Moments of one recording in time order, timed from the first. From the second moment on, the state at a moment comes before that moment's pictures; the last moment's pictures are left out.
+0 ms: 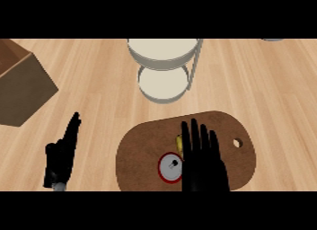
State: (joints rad) left arm 0.03 0.31 -0.30 -1.40 0.19 0.40 -0.01; right arm -0.18 -0.09 0.84 -1.90 1.17 0.20 1.15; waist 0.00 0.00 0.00
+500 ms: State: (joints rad) left arm 0.04 0.30 -0.29 -1.41 0.18 0.39 -0.02; right arm -0.14 -0.03 0.77 -1.84 1.17 0.31 1.13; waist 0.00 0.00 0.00
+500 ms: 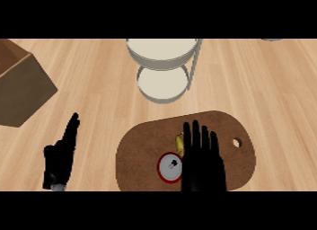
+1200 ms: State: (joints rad) left arm 0.04 0.28 -0.28 -1.40 0.16 0.37 -0.03; right arm -0.15 -0.02 0.73 -1.76 1.10 0.35 1.15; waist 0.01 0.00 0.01
